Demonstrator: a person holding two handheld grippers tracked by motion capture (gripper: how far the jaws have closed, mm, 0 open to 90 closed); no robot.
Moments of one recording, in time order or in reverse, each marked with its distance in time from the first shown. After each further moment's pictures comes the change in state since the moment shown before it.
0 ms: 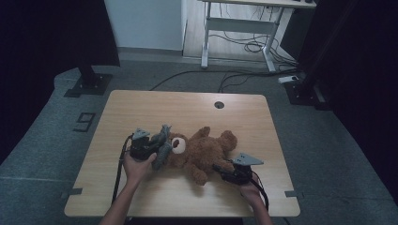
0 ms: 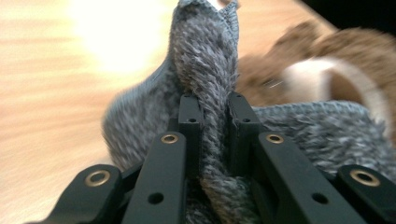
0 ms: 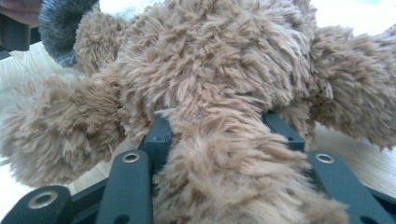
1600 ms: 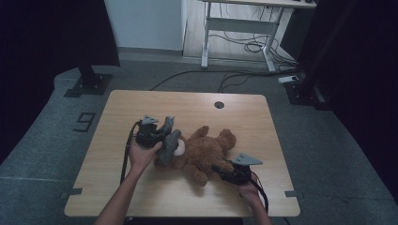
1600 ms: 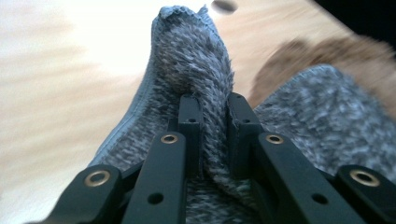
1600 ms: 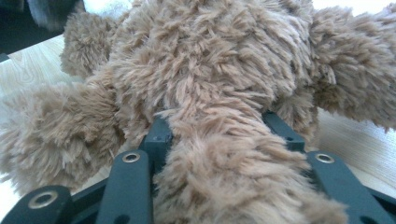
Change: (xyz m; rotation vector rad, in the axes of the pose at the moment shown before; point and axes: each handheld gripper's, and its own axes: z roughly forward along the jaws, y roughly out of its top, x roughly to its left) left arm -0.010 0.043 0.003 0.063 0.012 0.040; right arm -0.001 -0.003 0.004 0.006 0.000 0.029
